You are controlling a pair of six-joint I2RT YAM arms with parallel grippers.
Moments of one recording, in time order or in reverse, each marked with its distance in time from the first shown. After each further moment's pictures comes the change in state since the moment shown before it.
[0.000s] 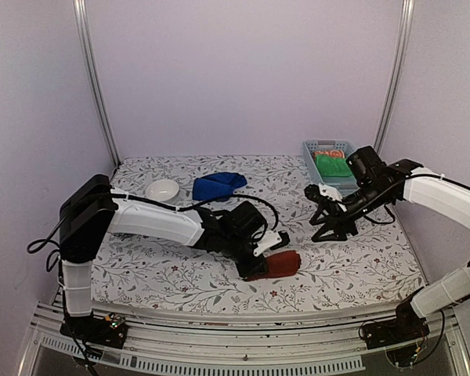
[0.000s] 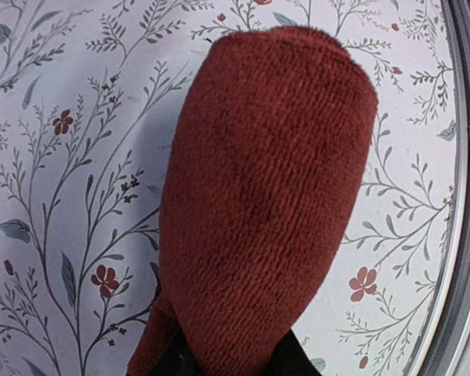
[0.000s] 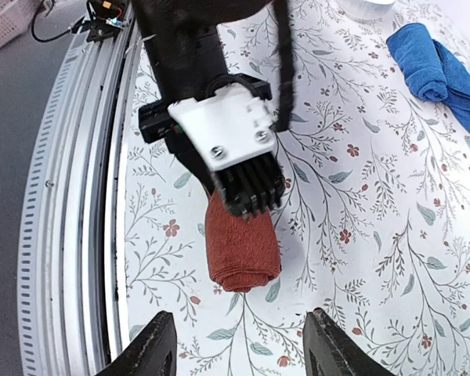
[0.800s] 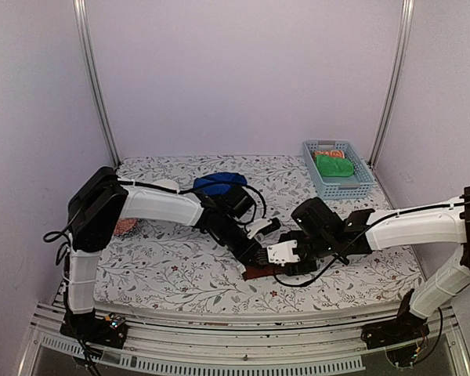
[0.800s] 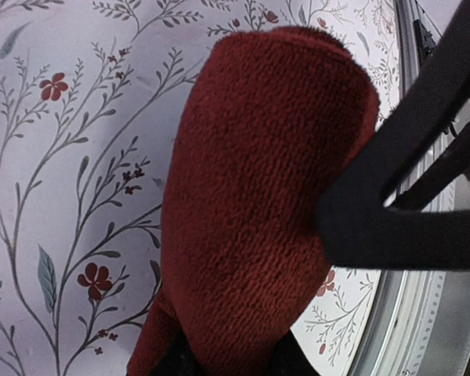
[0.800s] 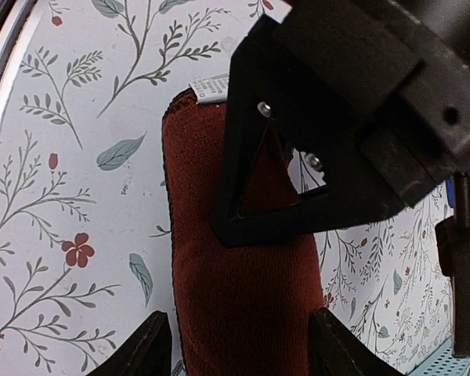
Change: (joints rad) left arm 0.159 0.089 0.116 -0.108 0.396 -0.143; right arm 0.494 0.088 -0.277 0.593 0.686 -0.040
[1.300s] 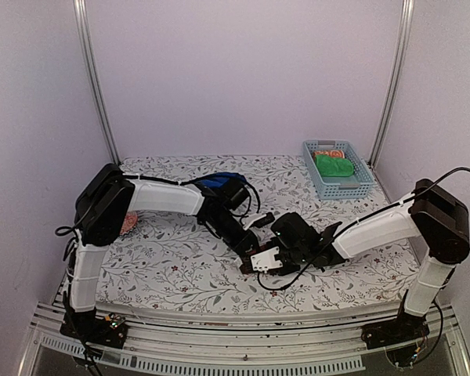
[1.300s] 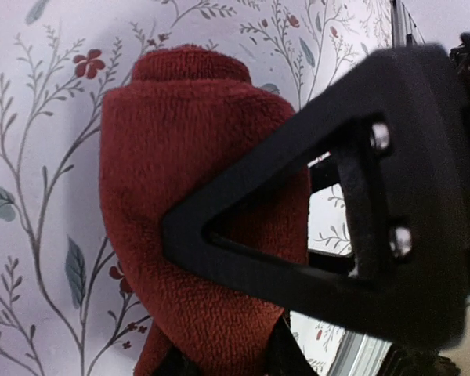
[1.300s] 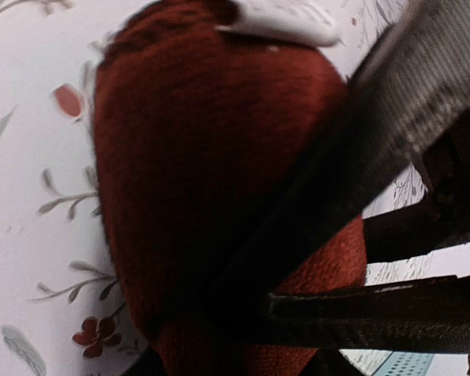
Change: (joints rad) left arm 0.066 0.069 0.102 -0.113 0.121 0.005; right arm 0.035 0.261 0.008 0.277 0.185 -0.154
